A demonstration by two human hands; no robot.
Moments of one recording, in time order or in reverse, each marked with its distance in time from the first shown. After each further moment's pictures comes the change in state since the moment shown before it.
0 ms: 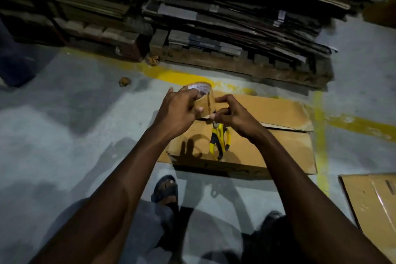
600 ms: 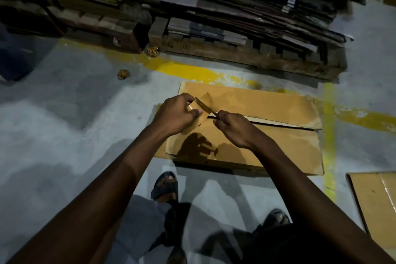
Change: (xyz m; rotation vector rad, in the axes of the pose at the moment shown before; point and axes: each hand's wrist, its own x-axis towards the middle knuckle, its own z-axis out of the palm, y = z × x) left_hand 0.021 -0.017 0.026 -0.023 -0.165 -0.239; right_hand 0.007 0.021 -0.002 -0.627 -0.082 0.020
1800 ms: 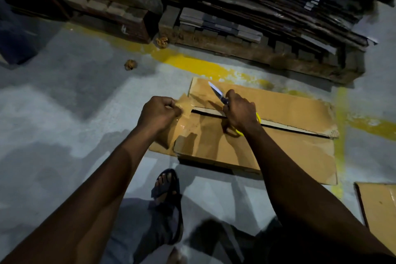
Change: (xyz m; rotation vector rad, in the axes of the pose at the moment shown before) left_hand 0.004 -0.064 -0.022 -0.280 0.141 -0.305; right_hand 0.116 0.054 0.042 -0.382 0.356 0.108
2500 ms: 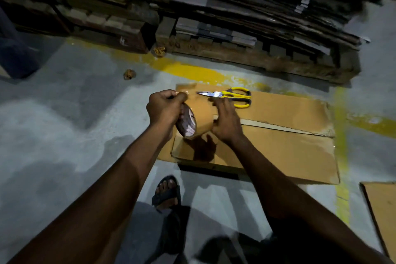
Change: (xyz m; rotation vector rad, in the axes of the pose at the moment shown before) left_hand 0.003 0.024 0.035 -0.488 0.247 -0.034; right_hand -0.029 -0.020 0.021 0.393 0.190 -0.162
